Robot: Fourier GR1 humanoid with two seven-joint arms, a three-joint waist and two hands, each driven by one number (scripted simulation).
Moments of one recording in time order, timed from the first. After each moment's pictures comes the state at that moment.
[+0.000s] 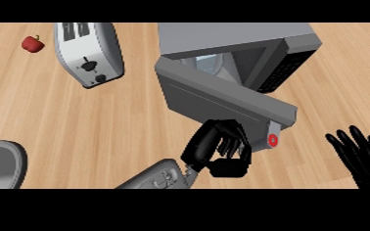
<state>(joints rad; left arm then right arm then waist) -0.57 0.01 -0.94 -1.14 0.23 0.49 -0.16 0.34 -0.40 -0.06 -1.88 -0.51 0.58 -0.37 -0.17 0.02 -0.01</state>
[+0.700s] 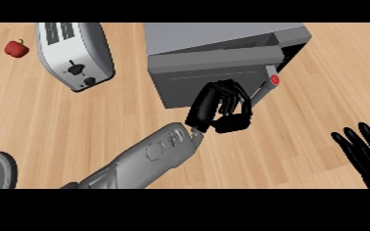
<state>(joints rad) -0.83 0.00 -0.87 -0.95 0.46 0.61 -0.21 0.35 -0.44 -0.06 -2.02 -0.61 0.52 -0.24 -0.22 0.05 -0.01</state>
